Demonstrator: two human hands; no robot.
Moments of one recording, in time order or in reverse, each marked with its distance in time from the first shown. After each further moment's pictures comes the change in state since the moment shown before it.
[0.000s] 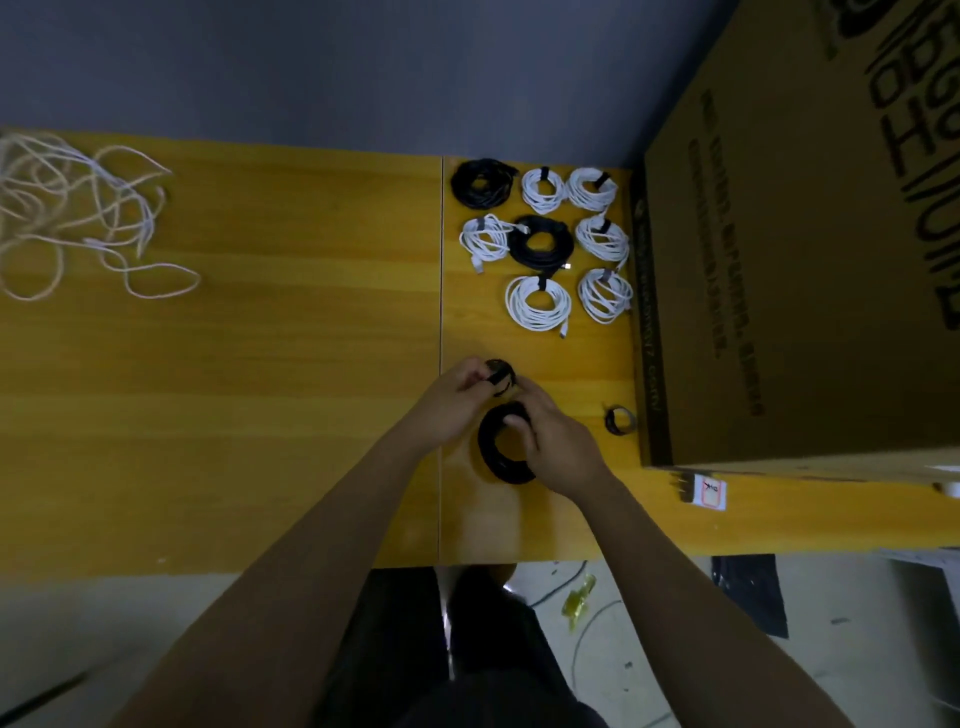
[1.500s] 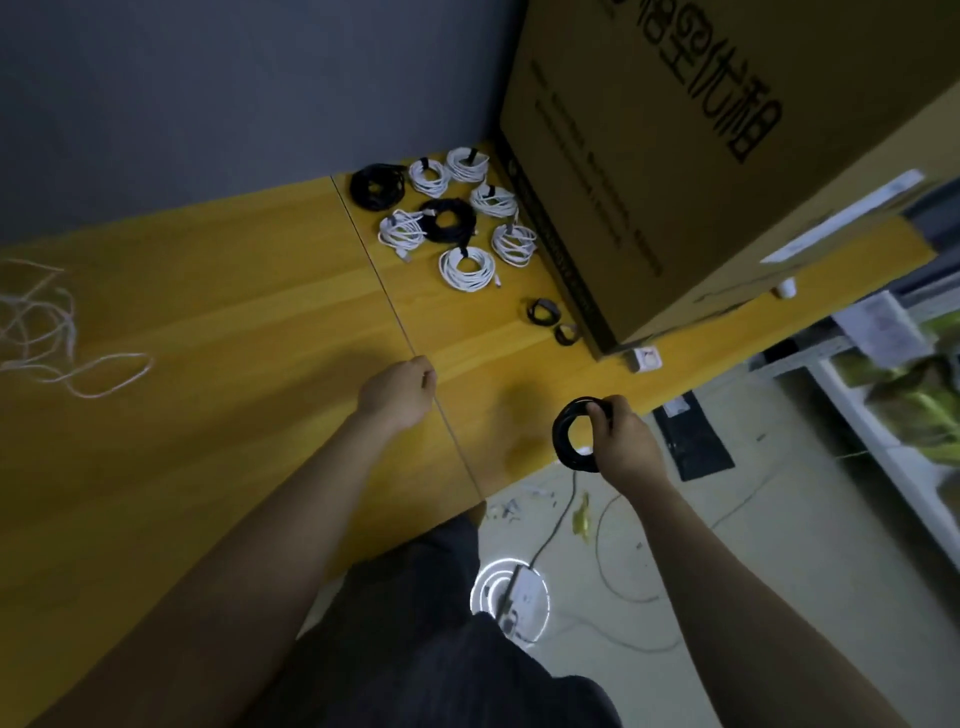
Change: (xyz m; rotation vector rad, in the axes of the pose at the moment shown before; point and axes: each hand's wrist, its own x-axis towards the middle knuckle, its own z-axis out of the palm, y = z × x) left_hand -0.033 -0.015 -0.067 0.959 -0.174 0.199; right_hand -0.136 -0.078 0.011 0.178 0.427 0.890
